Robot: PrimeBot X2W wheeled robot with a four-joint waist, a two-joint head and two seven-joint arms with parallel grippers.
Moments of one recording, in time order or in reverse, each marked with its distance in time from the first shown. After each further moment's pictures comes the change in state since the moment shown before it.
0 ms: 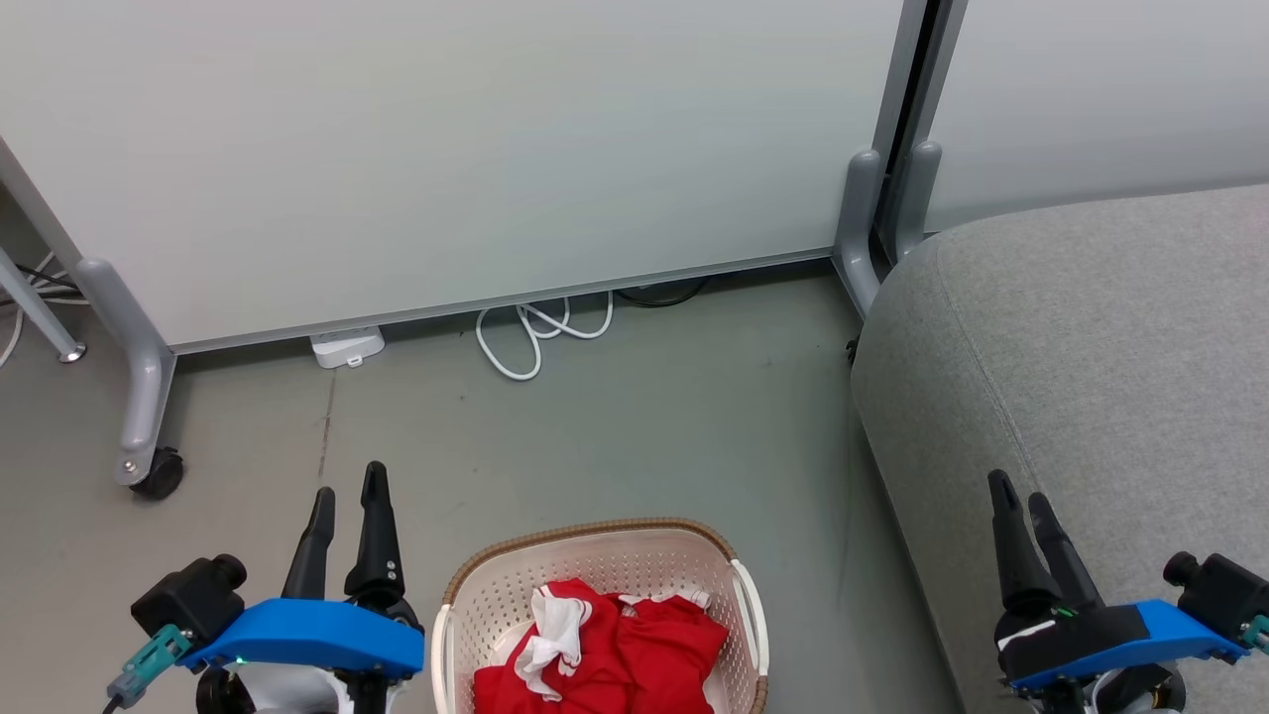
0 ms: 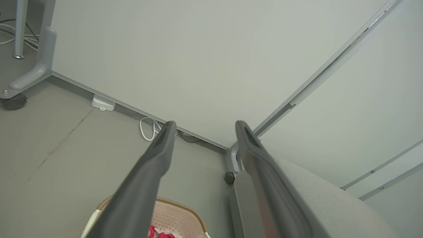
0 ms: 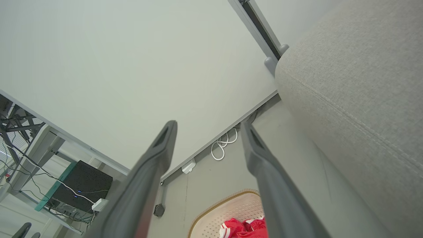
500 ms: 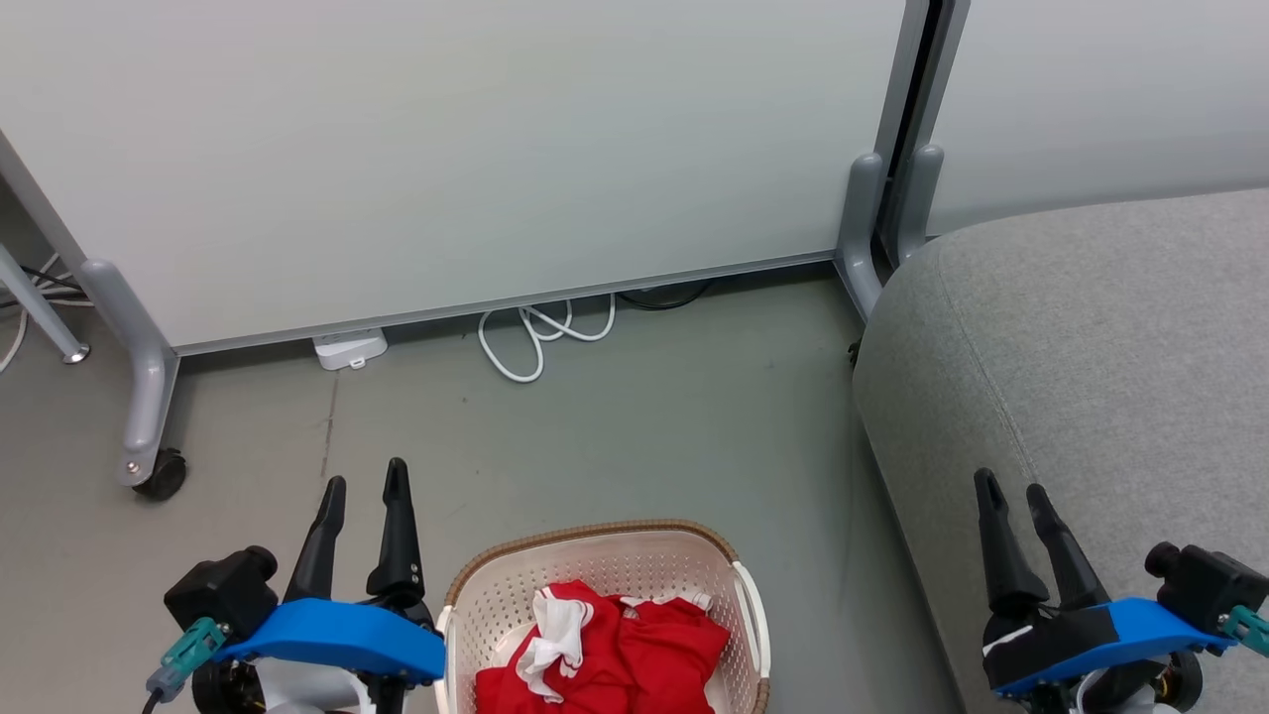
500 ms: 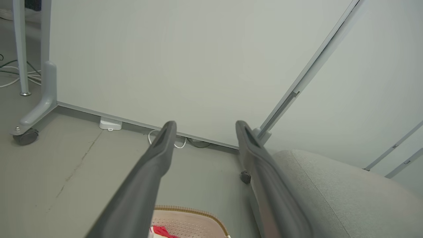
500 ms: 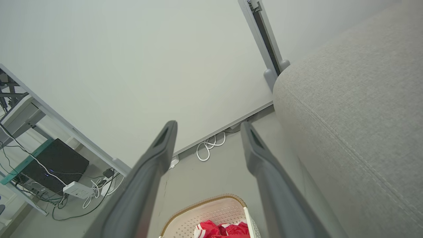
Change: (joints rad) left arm -0.006 0.006 -0.038 0.010 0.165 -0.001 -0.044; right arm 0.000 -0.001 0.008 -0.012 -0.183 0.000 -0.021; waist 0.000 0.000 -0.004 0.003
